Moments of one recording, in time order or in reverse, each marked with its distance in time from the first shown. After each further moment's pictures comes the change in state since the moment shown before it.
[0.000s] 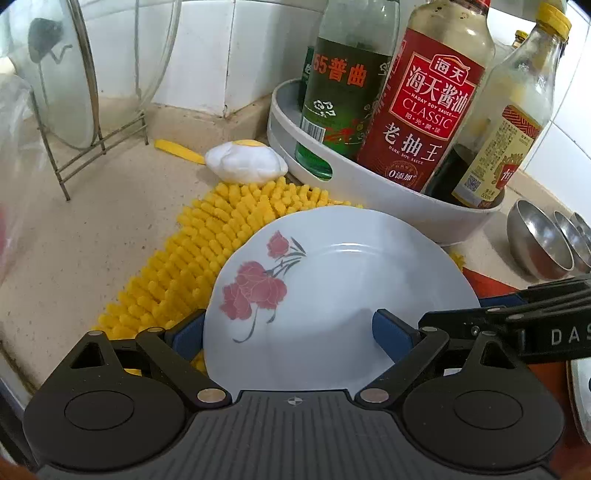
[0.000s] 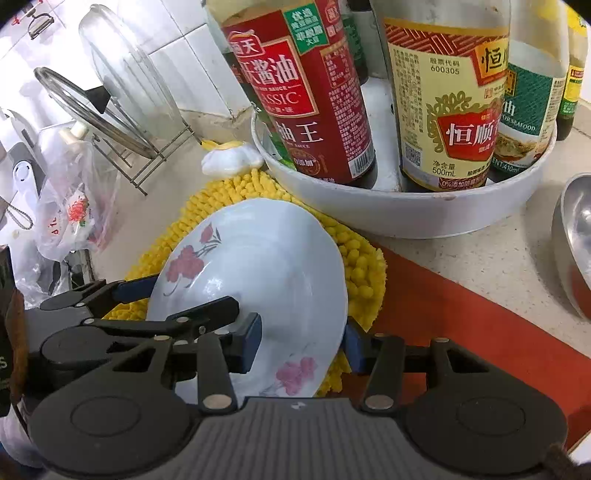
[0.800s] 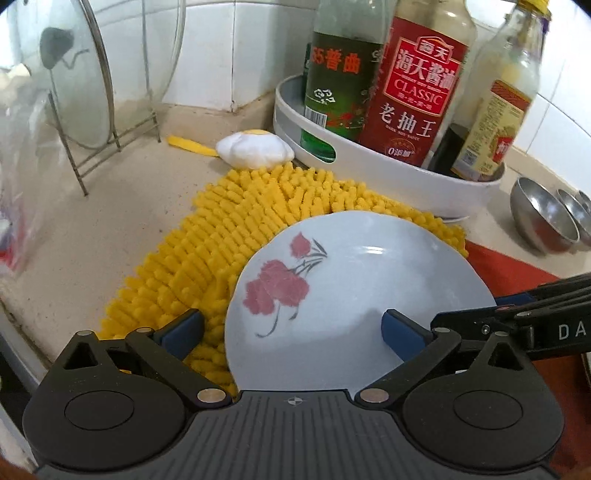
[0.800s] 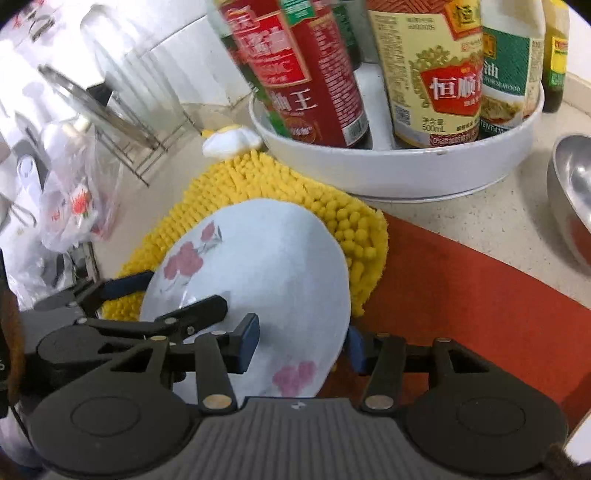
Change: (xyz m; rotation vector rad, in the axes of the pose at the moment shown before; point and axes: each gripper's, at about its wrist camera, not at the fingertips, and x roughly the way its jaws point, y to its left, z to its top) left arm -0.008 0.000 -0.017 0.036 0.002 0.032; right arm 0.001 -0.010 -0.011 0.042 0.002 0.028
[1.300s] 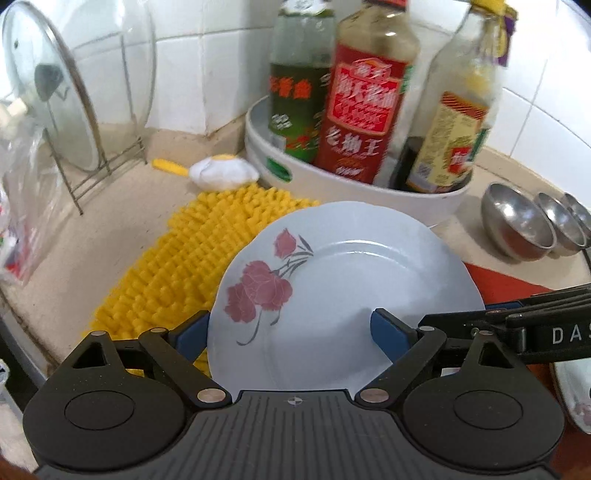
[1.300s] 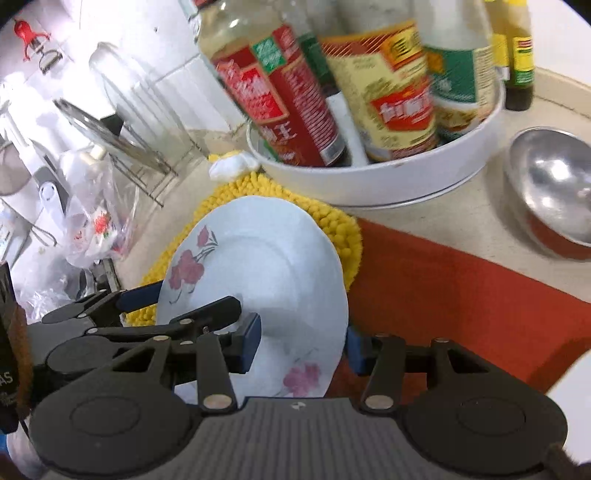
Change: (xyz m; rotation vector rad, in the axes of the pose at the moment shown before) left arm -0.029 -0.044 0.001 0.030 -0.037 0.030; right arm -0.041 -0.020 -0.012 0.038 -0.062 0.045
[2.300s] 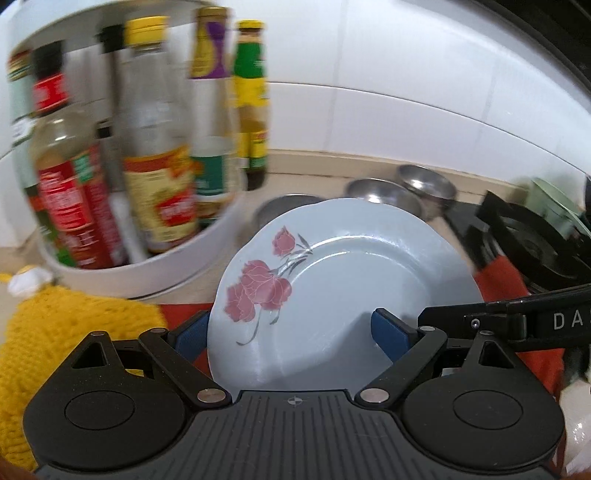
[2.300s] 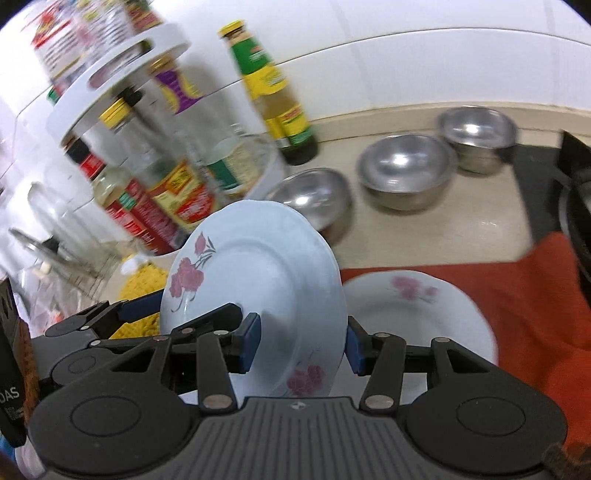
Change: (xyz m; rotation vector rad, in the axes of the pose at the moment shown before) left arm -0.027 -0.173 0.002 0.313 -0.084 -0.296; right arm -0.156 -0.097 -0.071 0.300 -0.261 -0.218
